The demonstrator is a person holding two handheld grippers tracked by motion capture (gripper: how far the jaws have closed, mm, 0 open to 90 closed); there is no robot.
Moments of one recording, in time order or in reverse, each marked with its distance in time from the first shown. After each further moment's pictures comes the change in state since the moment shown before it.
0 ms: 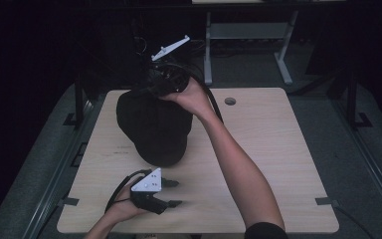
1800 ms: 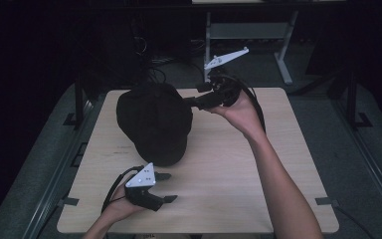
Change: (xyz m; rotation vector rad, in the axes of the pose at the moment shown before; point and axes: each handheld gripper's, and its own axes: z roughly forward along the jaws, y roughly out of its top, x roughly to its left) left arm 0.006 -0.005 -0.012 -0.029 0.101 -0.082; right arm 0.005 -0.067 -0.103 -0.028 -0.109 0.109
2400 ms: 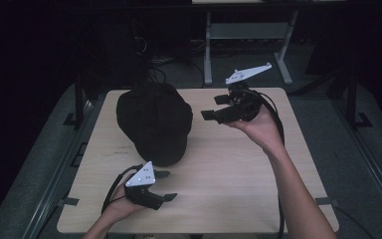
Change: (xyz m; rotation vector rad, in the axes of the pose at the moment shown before) left arm 0.002 0.000 0.002 -0.019 0.039 -0.012; right arm -0.004 -0.043 -0.031 0.024 -0.029 0.041
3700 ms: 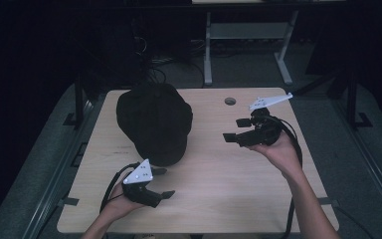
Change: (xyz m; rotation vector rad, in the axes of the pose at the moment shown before) left arm 0.005 -0.001 -0.004 0.004 0.023 -0.015; right arm -0.017 -0.079 -0.016 0.038 -0.029 0.098
